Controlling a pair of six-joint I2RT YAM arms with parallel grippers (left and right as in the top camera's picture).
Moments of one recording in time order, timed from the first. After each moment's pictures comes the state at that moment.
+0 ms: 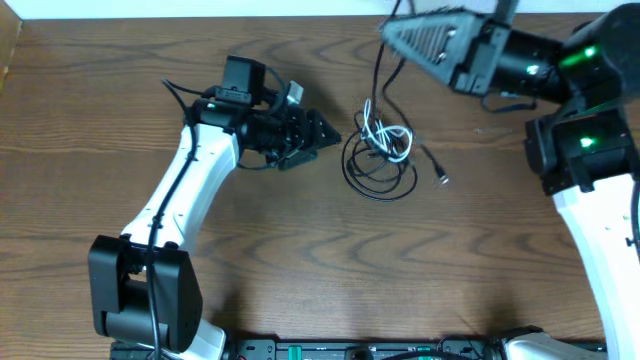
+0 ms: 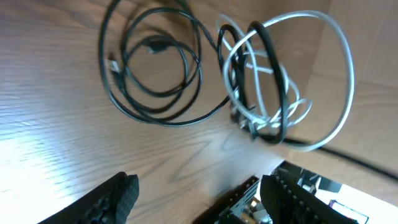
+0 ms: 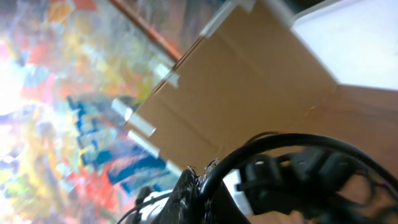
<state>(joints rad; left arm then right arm) -0.22 1.71 1.33 -0.78 0.78 -0.53 0.25 1.40 1.54 0.19 -1.11 1.12</state>
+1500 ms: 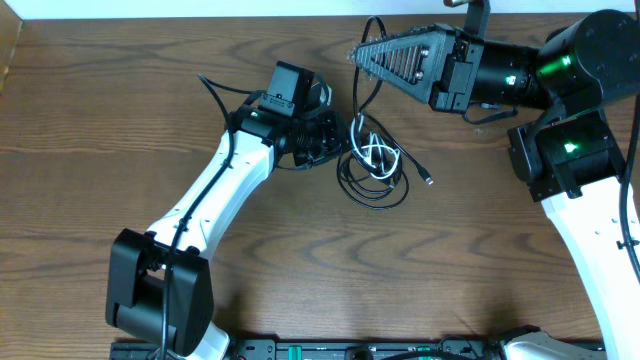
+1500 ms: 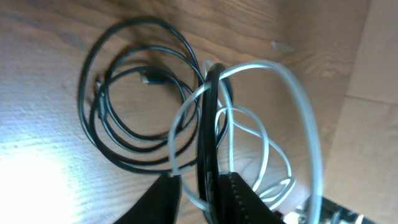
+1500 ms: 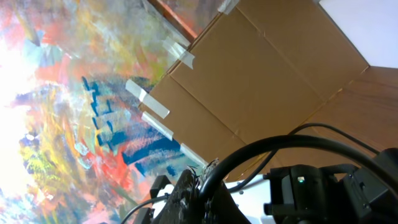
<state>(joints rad) -0.38 1.73 1.33 -0.64 0.55 -0.70 0.32 1.40 1.54 0.19 -1.14 1.12</state>
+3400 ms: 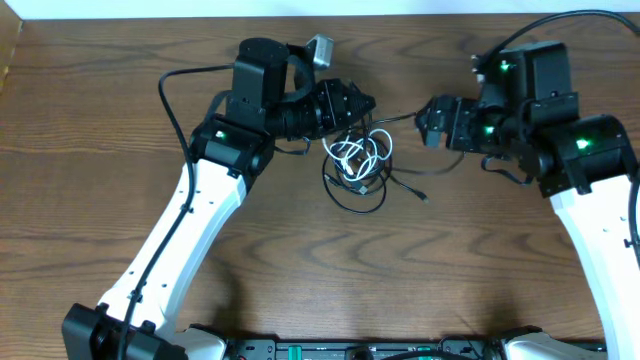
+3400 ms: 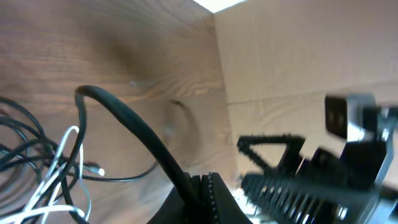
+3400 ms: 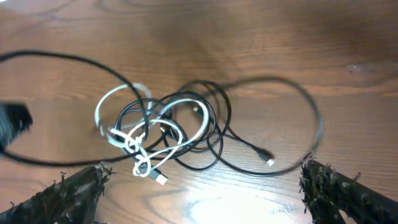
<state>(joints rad) -0.37 1.50 1.33 -0.34 0.75 -0.87 0.27 1.40 1.54 -1.05 -0.19 0.40</state>
